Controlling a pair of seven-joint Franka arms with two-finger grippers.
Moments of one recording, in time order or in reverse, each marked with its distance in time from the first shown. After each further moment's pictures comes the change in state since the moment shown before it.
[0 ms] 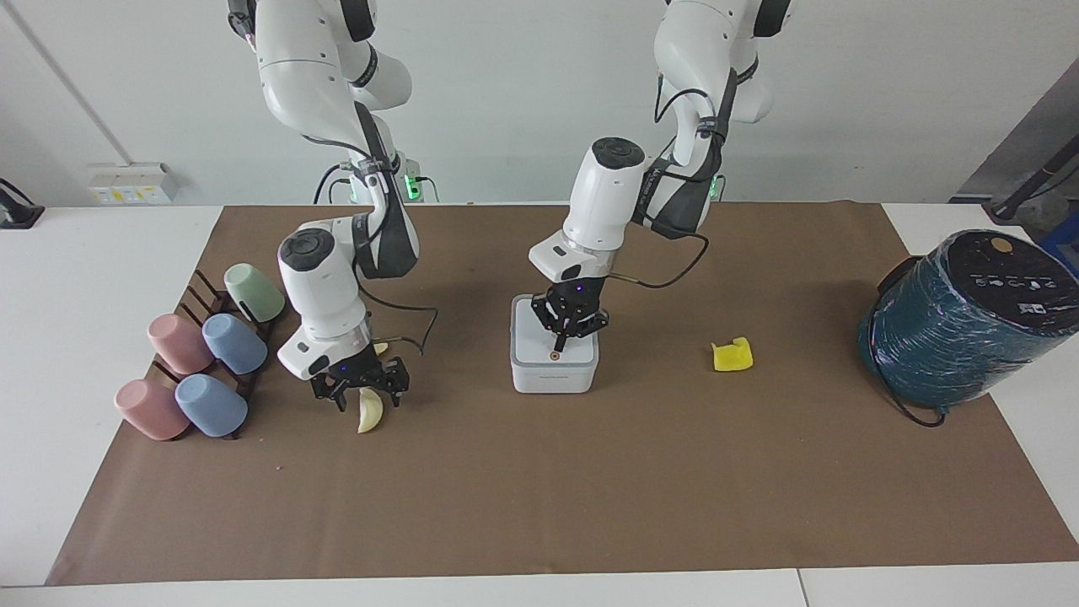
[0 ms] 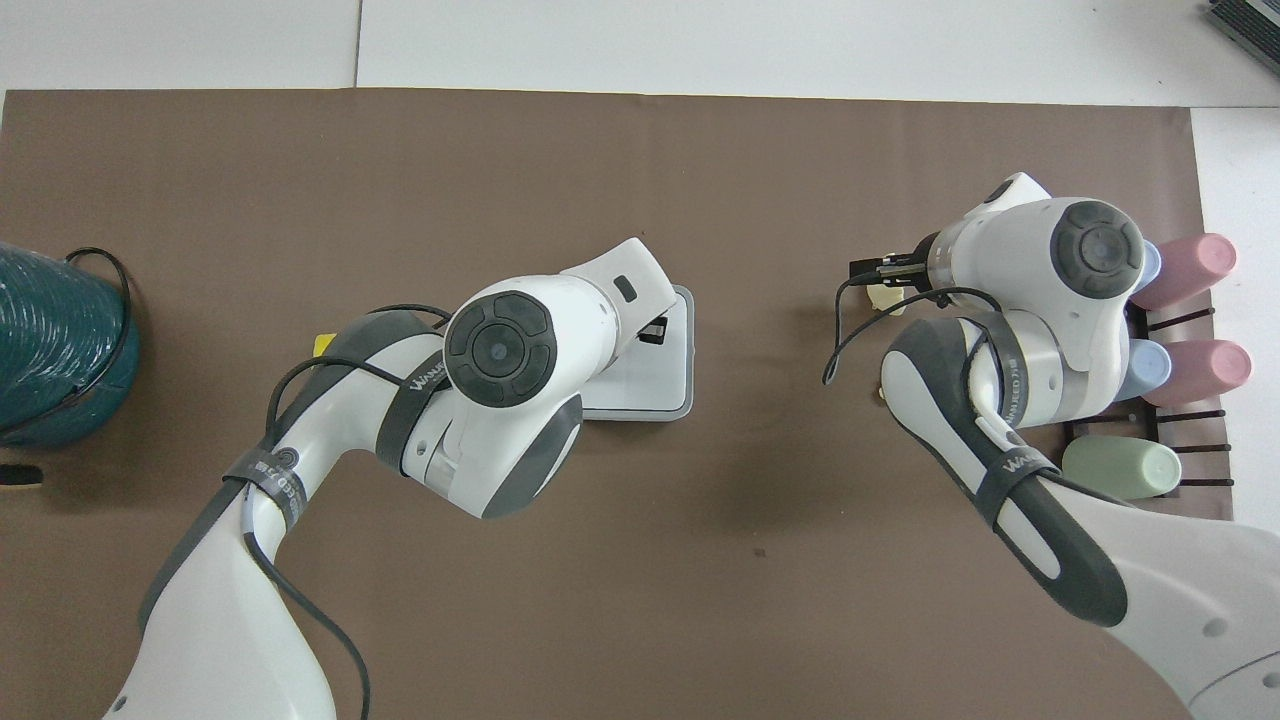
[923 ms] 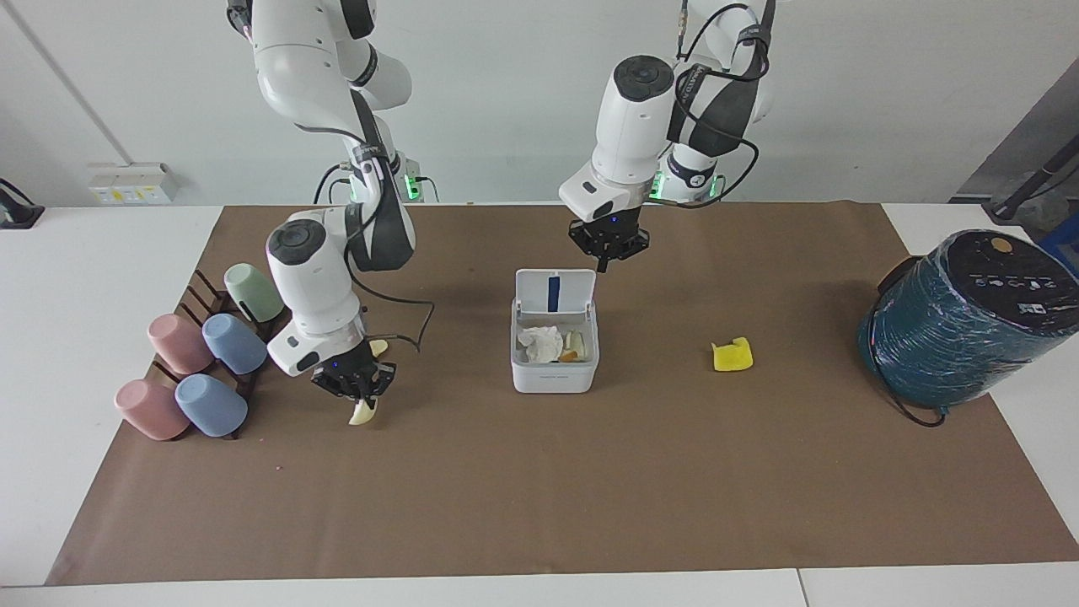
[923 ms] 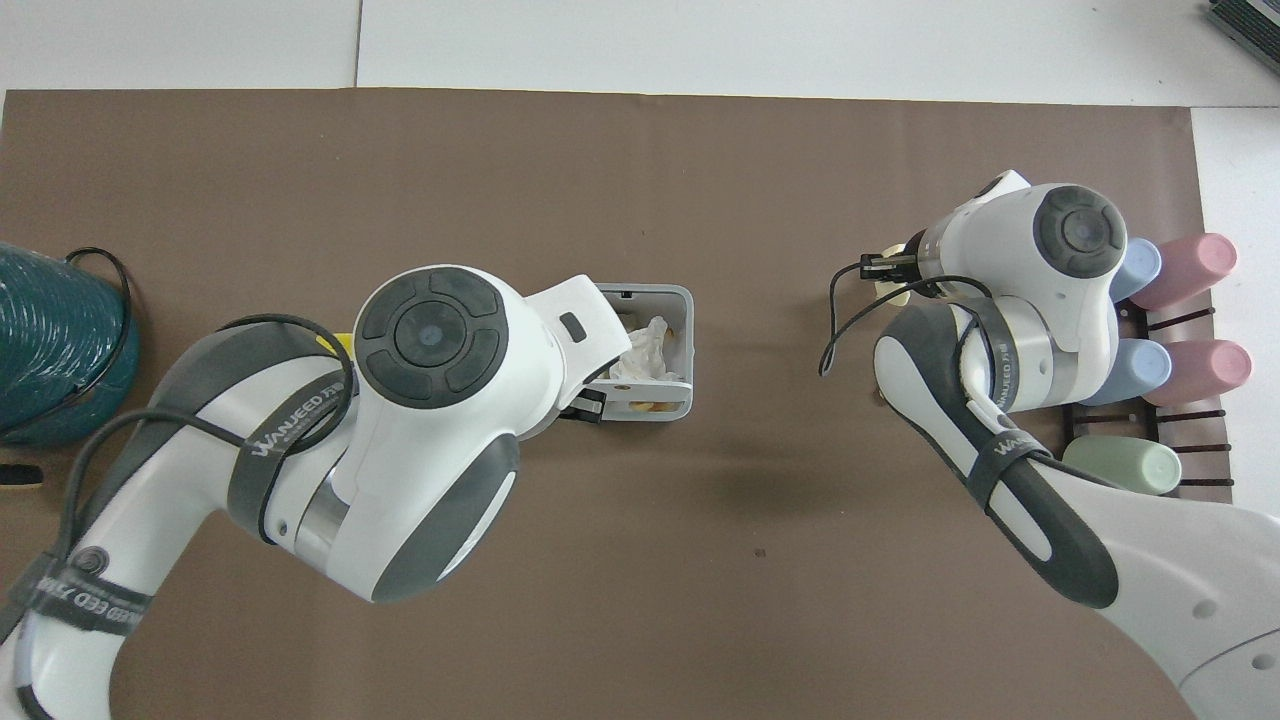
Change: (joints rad) left arm 0.024 -0.267 0.016 -0.033 0.000 -0.562 -0.001; right arm 0.000 -0.076 0.014 0.135 0.022 -0.240 0.145
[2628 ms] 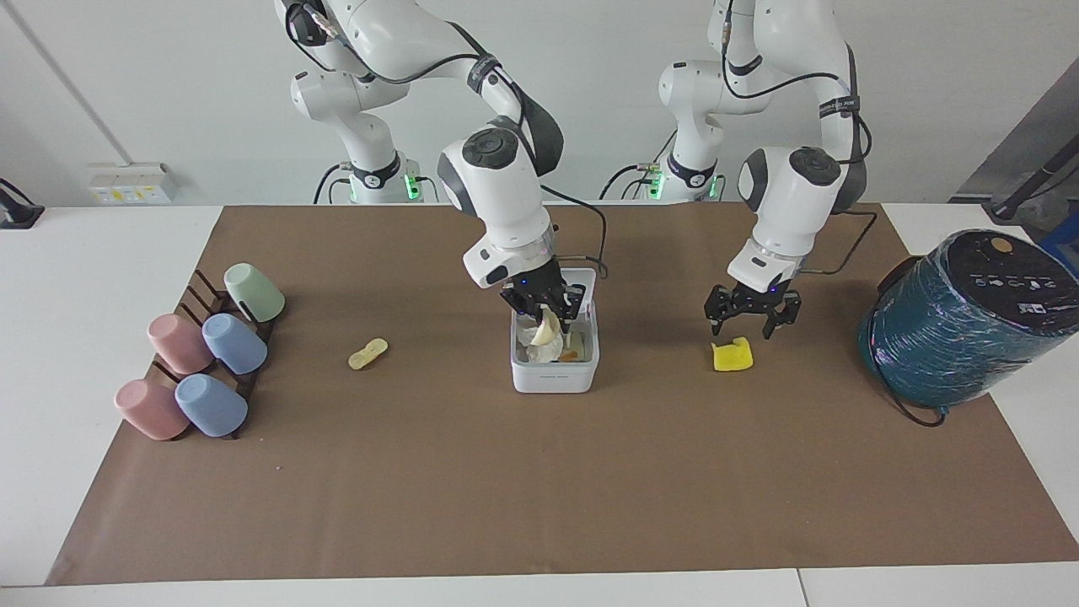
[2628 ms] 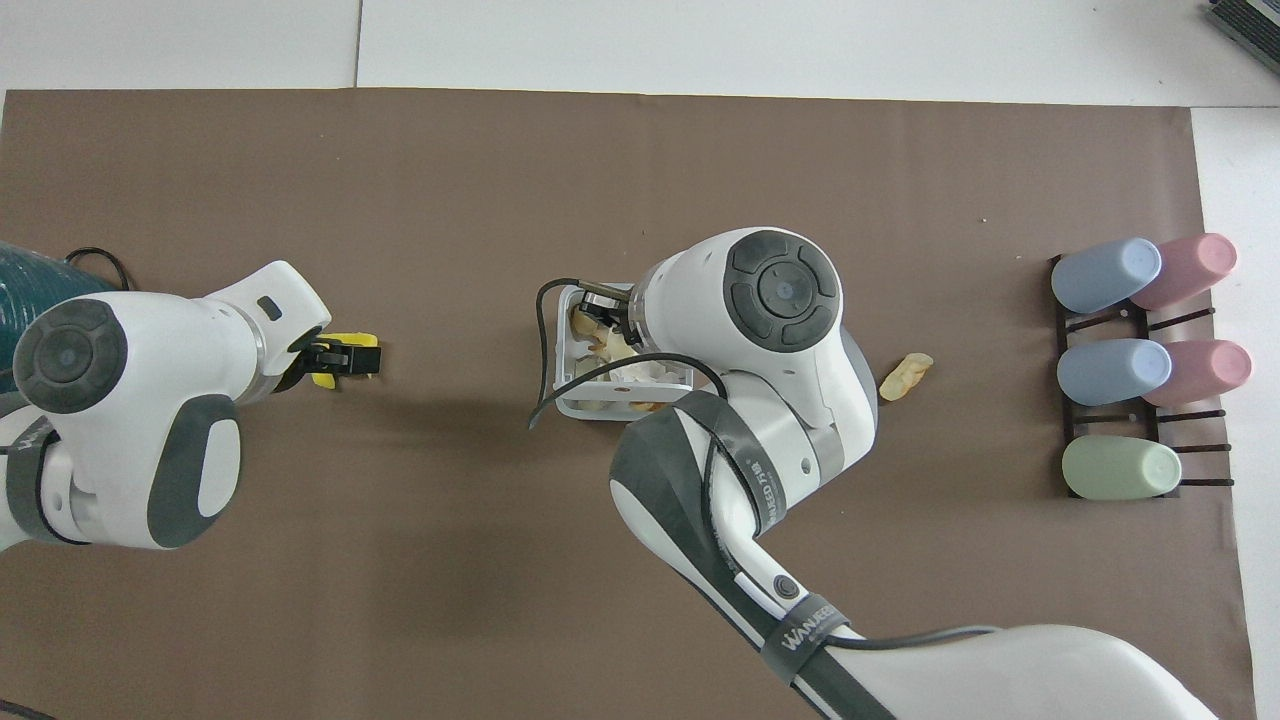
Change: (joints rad) left arm 0.422 0.028 0.006 -0.418 0.001 0.641 0.349; right arm 0.265 0.030 0.173 0.116 0.079 -0.024 0.627
